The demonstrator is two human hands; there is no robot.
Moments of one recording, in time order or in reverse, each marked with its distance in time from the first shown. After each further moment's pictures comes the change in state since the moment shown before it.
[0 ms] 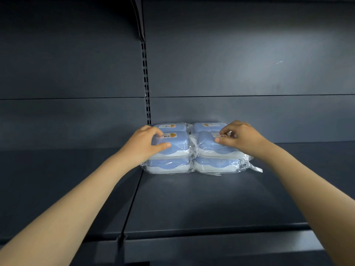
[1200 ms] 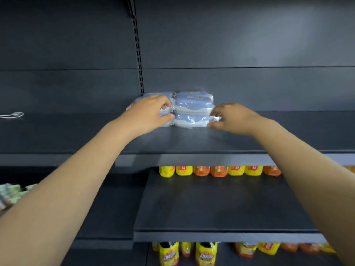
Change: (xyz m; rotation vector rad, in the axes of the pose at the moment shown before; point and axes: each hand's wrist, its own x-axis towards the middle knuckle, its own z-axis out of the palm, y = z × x) left_hand -0.113 0.128 -0.017 0.187 -0.013 0.141; right_hand -0.124 -0.015 -0.060 -0.333 -0.215 -0.126
